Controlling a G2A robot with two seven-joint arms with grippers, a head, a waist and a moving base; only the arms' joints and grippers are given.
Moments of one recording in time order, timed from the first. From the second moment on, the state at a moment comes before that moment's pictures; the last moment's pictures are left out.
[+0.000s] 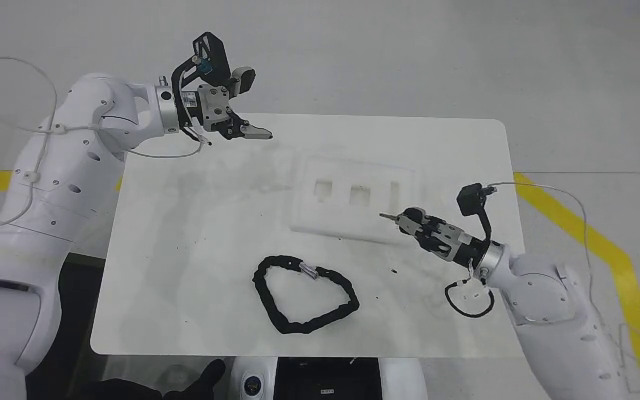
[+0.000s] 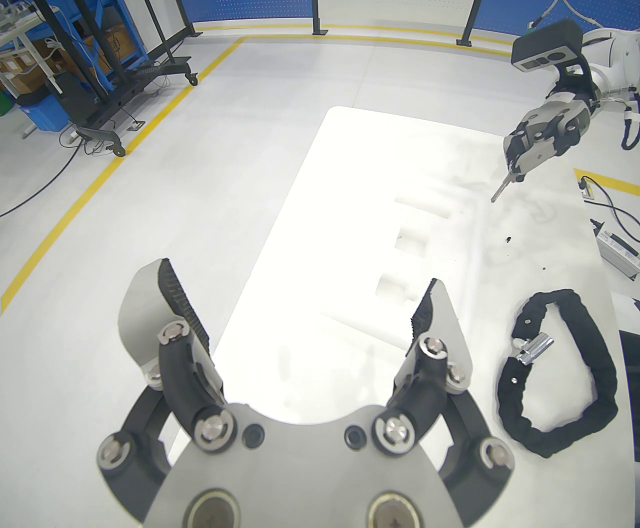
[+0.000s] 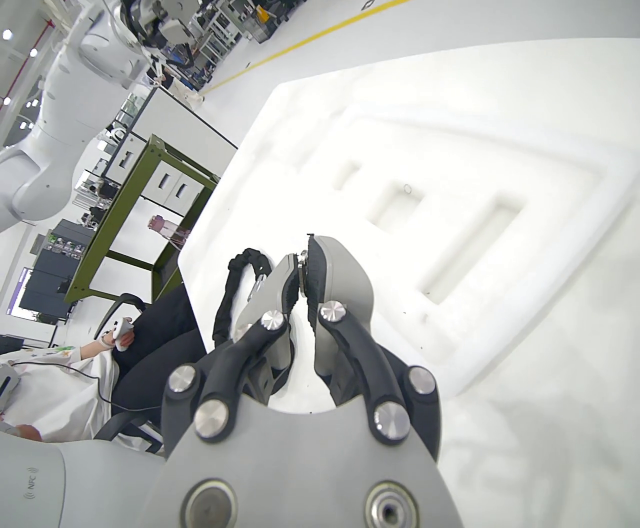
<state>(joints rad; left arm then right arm) 0.31 -0.89 -0.72 -1.10 0.76 -1.01 -0.16 -1.43 -1.04 1.48 -1.81 -0.29 -0.54 0.67</state>
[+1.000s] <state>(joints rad) 0.45 -0.85 -0.63 -1.38 0.77 -1.01 -0.27 -1.41 -1.04 1.52 -1.82 -0.26 -0.53 0.65</state>
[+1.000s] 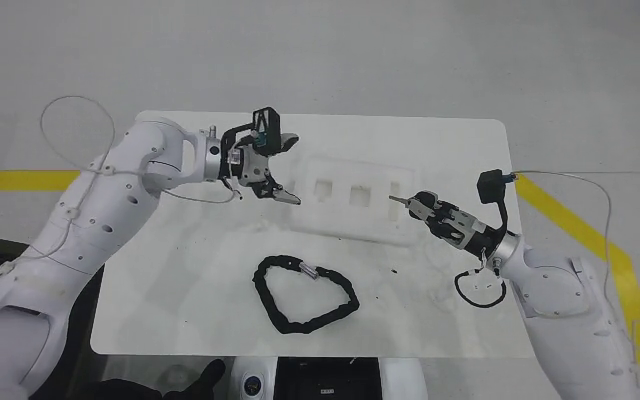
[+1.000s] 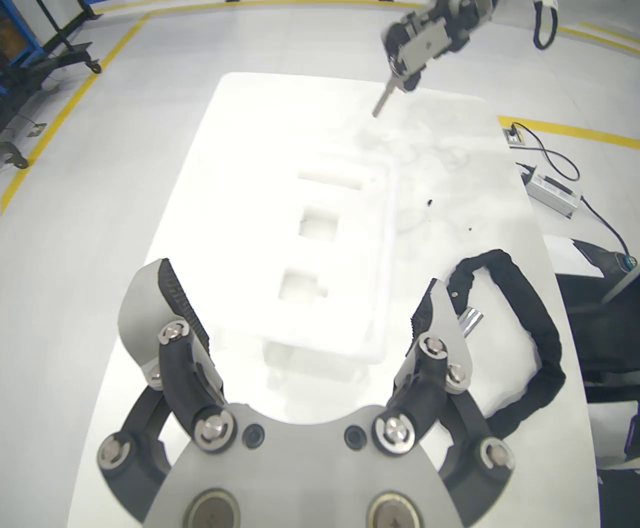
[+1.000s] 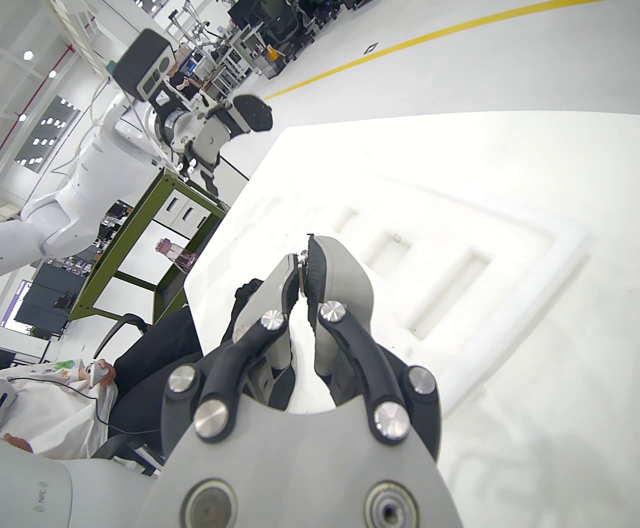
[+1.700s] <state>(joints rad) 0.34 -0.82 -0.37 -1.45 0.92 -1.01 -0.17 -1.41 -1.04 1.52 -1.82 -0.26 -0.53 0.65</state>
